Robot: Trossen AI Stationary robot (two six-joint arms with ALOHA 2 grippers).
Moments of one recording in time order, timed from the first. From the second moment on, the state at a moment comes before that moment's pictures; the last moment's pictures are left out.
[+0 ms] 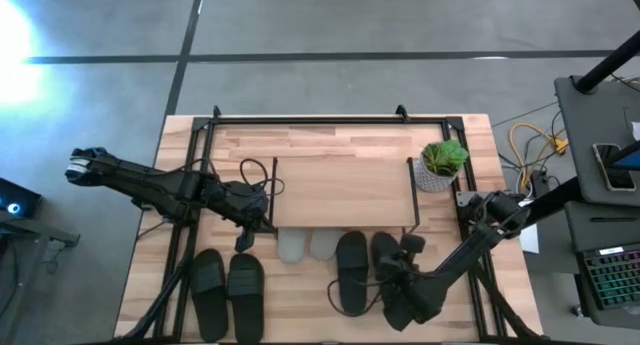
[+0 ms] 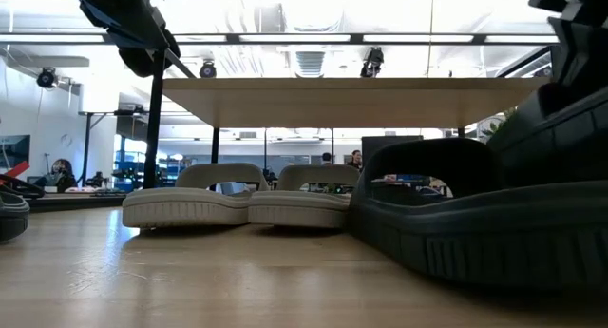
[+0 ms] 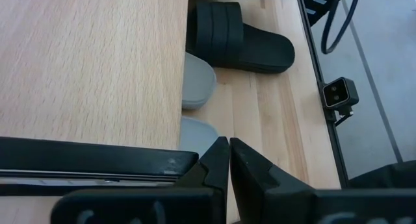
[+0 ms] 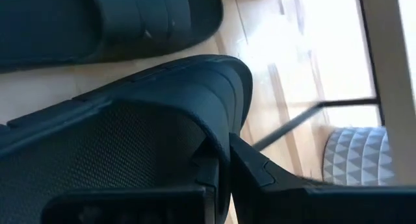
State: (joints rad) left arm -0.19 1.01 0.78 -0.45 0.12 -0.38; right arm 0.78 1.97 1.45 -1.38 0.59 1.11
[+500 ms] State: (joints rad) left arm -0.19 1.01 0.78 -0.45 0.12 -0.36; right arm 0.77 1.96 1.37 -1.15 0.52 1.18
